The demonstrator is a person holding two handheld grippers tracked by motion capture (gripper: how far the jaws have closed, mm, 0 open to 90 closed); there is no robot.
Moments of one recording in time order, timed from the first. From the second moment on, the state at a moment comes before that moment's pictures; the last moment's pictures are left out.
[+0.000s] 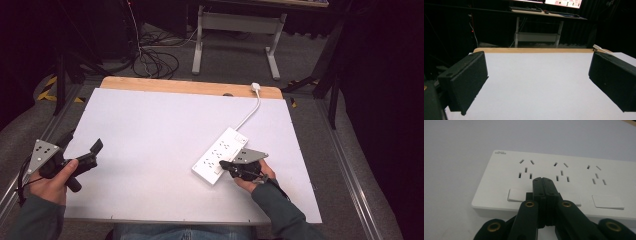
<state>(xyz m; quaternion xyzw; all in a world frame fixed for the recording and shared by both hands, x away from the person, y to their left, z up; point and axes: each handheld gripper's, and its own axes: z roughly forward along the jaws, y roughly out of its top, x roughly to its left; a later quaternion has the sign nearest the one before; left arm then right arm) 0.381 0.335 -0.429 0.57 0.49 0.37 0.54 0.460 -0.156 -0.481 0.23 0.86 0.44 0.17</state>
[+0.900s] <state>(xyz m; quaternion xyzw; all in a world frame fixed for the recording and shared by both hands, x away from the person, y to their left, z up) 0.381 0.335 -0.429 0.57 0.49 0.37 0.54 0.457 -0.167 -0.458 0.22 0.80 0.52 0.18</state>
